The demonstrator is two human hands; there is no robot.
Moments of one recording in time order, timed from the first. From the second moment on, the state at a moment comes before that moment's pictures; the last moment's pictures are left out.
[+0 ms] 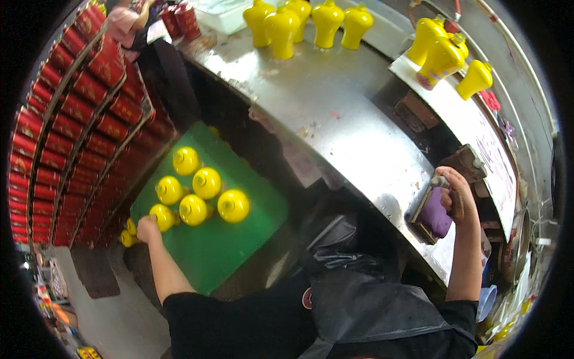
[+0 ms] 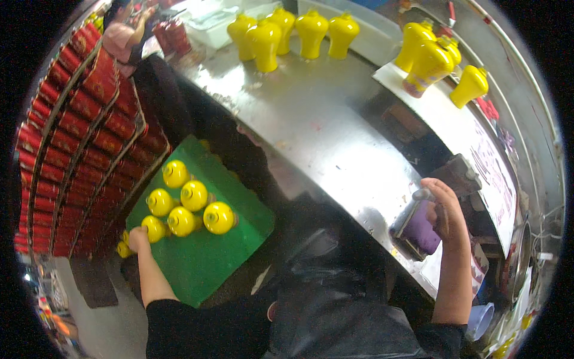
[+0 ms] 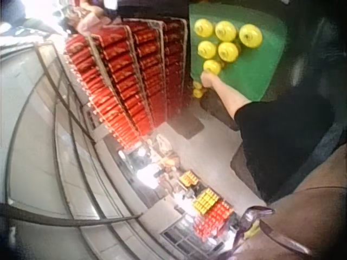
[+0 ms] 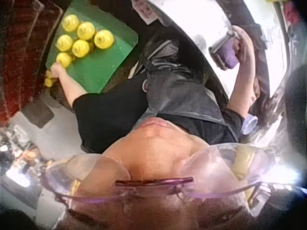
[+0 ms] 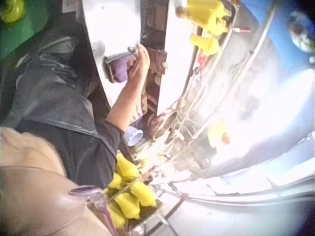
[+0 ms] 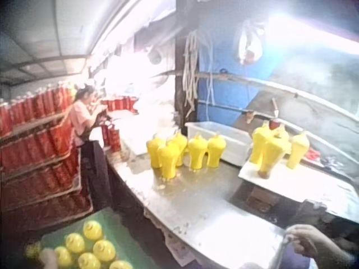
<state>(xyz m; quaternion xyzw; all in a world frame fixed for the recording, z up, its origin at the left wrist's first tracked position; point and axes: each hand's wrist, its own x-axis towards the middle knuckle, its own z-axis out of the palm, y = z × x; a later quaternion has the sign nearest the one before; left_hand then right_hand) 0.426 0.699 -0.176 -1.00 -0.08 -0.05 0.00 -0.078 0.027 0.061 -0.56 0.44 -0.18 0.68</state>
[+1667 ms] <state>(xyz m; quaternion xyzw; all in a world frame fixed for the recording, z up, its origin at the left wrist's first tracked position) 0.446 -0.158 0.044 -0.83 0.45 -0.17 -0.28 -0.198 0.008 0.038 -0.39 0.50 -0.26 0.72</state>
